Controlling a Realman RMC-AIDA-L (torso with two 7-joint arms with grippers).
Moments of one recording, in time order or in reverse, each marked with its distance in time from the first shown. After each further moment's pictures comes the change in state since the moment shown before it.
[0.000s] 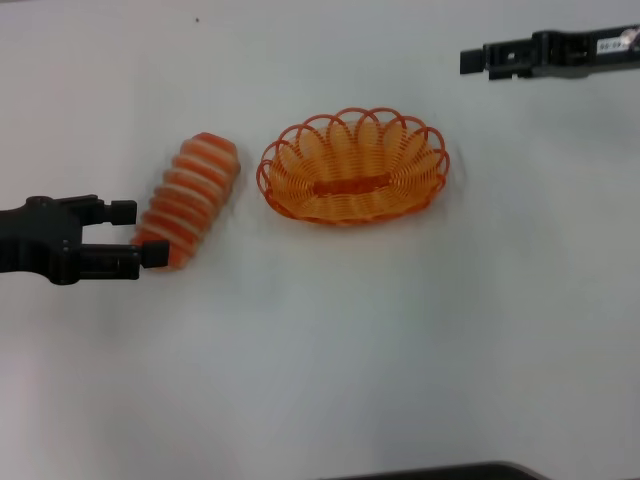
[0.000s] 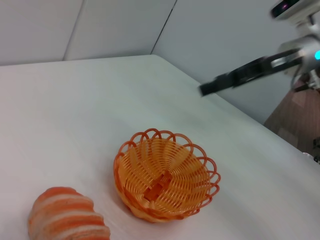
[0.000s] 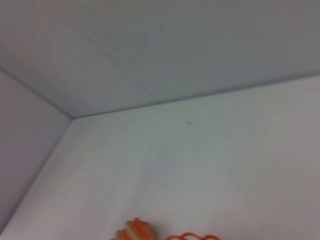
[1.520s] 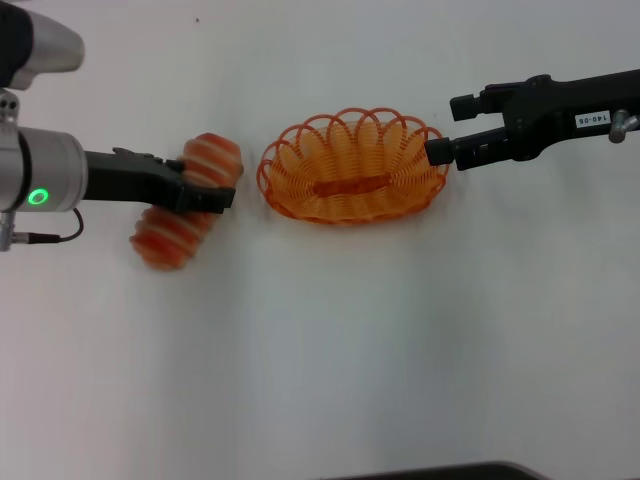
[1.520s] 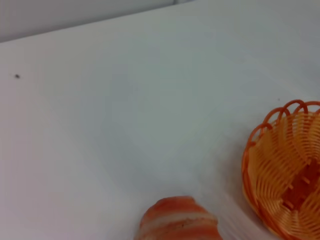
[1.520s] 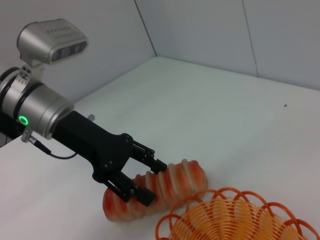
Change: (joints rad) left arm -0.063 -0.087 0.517 0.111 0.171 -0.612 -0.459; right arm -0.079 0.095 -0.057 -0.165 0.011 -0.169 -0.465
